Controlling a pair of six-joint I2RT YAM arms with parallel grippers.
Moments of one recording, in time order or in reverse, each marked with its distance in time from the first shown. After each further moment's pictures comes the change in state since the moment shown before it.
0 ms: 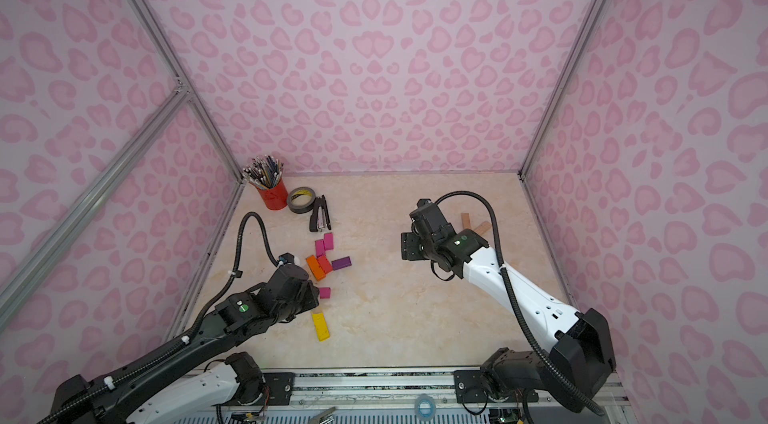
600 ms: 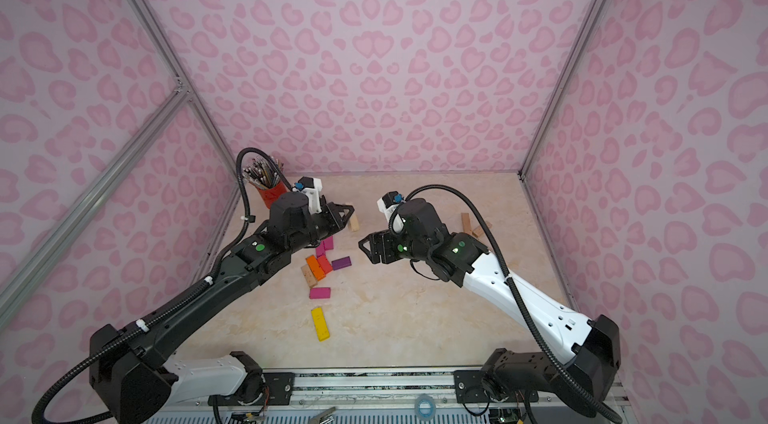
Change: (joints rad) left arm 0.110 0.403 0.496 0.390 0.264 0.079; right arm 0.137 0.003 0.086 0.192 -0.286 -0.013
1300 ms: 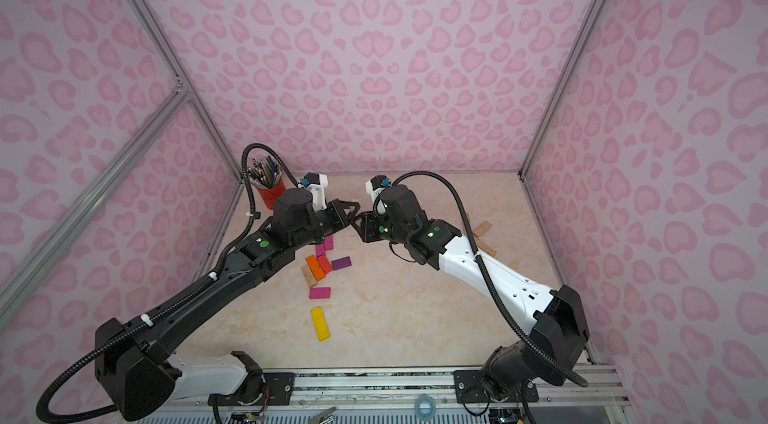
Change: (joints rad) left arm -0.014 0.019 0.026 0.012 0.023 0.007; right arm -0.001 0.167 0.102 0.177 0.039 0.084
